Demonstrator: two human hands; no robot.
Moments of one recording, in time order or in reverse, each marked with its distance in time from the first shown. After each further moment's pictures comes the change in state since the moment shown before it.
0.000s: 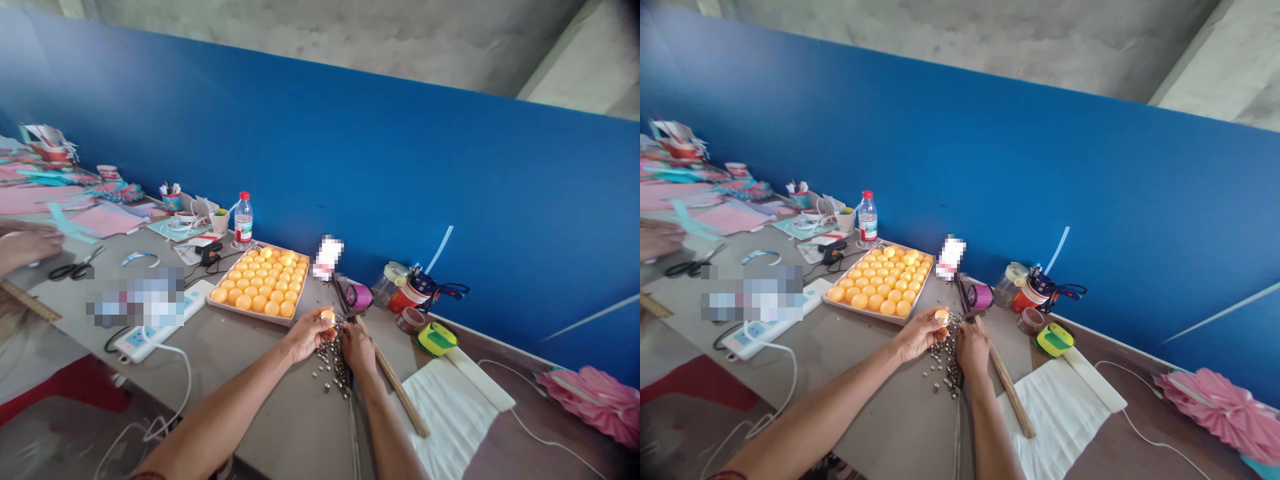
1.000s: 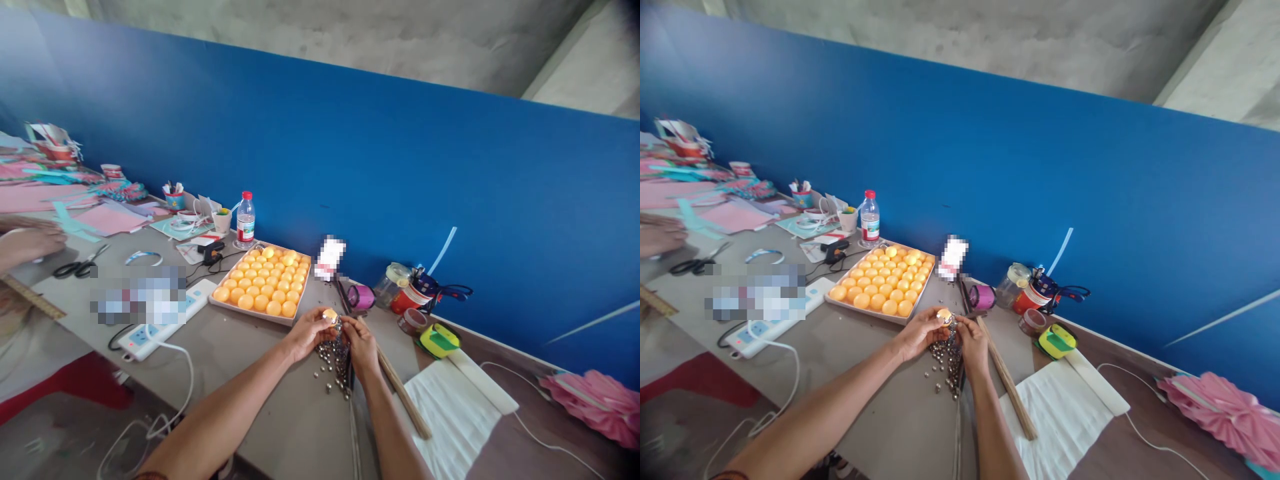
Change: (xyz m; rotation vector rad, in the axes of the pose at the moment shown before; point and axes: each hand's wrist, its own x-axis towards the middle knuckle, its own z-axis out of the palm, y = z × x) left_hand 0.001 0.002 -0.003 0.055 0.013 0.021; right_hand 0.004 -0.021 -0.009 1.096 0.033 0.344
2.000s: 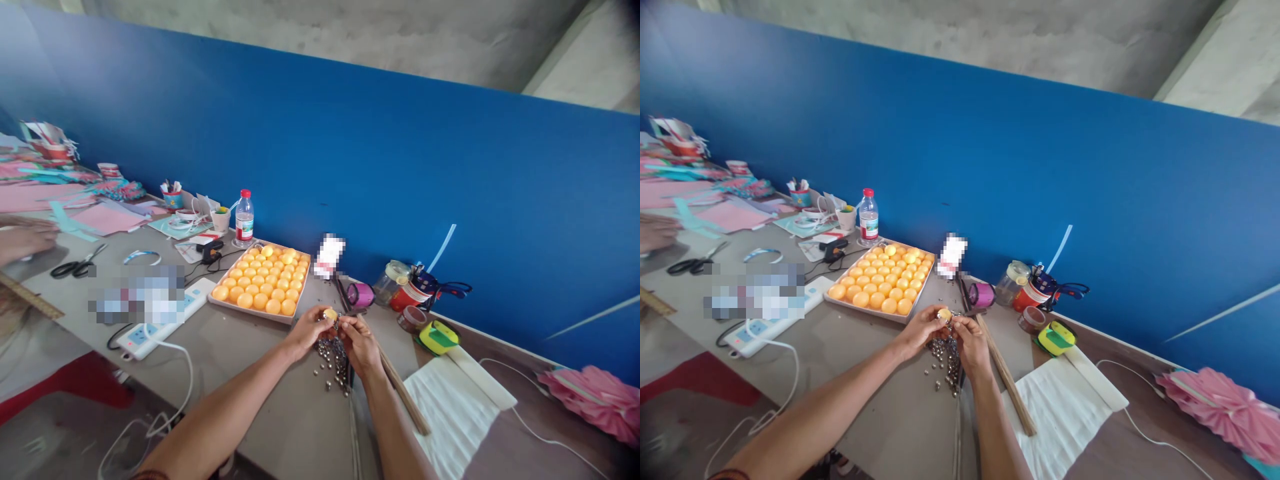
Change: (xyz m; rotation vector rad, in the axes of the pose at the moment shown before) left_hand 0.001 -0.005 0.001 0.169 0.043 0.066; right_hand -0.007 -0.017 0.006 0.396 -0.118 0.078
